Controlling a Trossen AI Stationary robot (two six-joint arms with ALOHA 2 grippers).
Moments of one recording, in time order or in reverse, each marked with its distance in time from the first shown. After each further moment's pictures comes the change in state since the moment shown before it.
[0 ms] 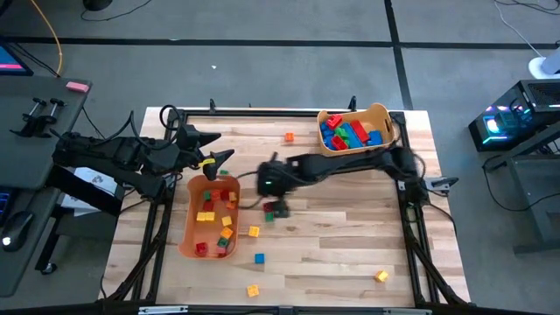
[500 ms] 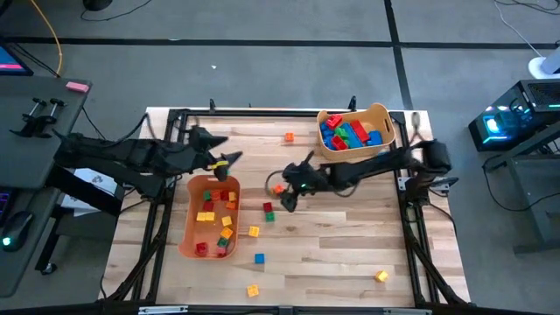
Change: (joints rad) left arm 0.039 0.077 0.000 0.001 0.008 -0.062; right arm -0.024 -0.320 -0.761 0.692 0.178 0.570
